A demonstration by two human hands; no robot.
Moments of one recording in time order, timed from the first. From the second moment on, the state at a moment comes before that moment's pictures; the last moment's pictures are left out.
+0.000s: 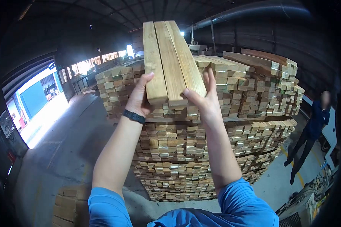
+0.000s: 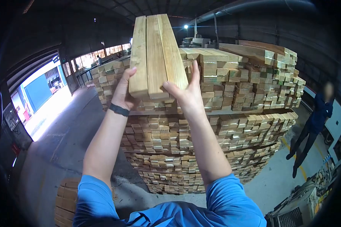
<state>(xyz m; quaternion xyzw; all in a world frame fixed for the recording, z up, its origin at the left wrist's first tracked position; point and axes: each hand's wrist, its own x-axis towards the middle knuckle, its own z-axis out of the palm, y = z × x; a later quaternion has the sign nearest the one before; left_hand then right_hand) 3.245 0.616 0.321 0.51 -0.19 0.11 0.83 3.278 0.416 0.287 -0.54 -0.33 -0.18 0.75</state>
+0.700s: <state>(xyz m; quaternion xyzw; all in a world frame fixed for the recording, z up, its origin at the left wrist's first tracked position) 3.069 0.573 0.177 0.52 -0.09 0.36 0.77 3.209 0.389 0.140 -0.41 -0.35 0.32 0.78</state>
